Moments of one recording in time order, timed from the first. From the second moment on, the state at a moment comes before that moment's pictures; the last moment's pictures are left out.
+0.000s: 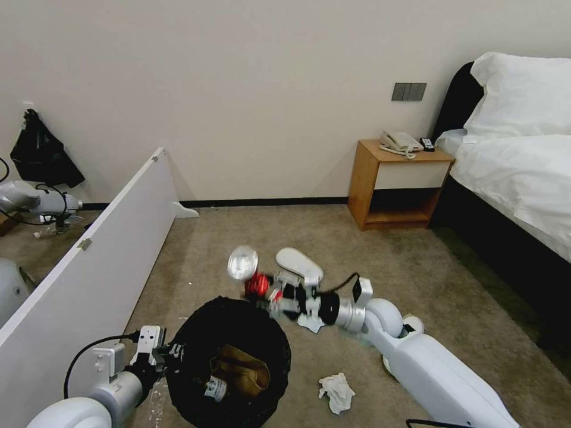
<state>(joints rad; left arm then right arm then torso) 1.57 -1.01 -0.67 -2.25 -0.81 0.72 -0.17 -0.63 1.02 -0.24 1.52 0.87 0.11 -1.01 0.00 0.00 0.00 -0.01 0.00</state>
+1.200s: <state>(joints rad) 1.61 -1.03 -0.69 -2.32 -0.86 0.74 -0.21 -0.76 1.05 0.01 1.51 0.81 0.19 -0.41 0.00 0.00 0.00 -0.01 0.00</state>
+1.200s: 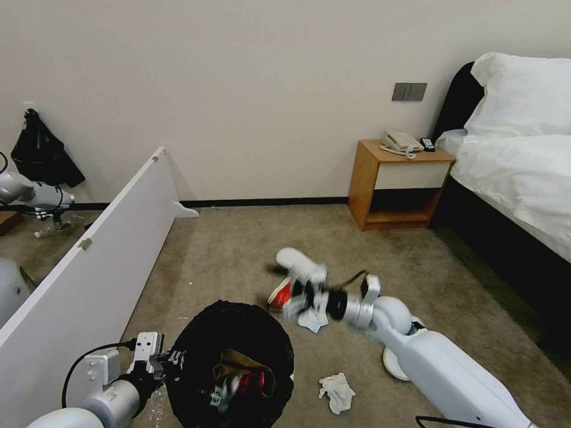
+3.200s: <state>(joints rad) 1.65 -1.07 -0.81 -2.32 -0.84 0.72 -0.16 -1.30 1.05 0.35 1.78 0.40 -0.11 0.03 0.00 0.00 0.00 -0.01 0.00</state>
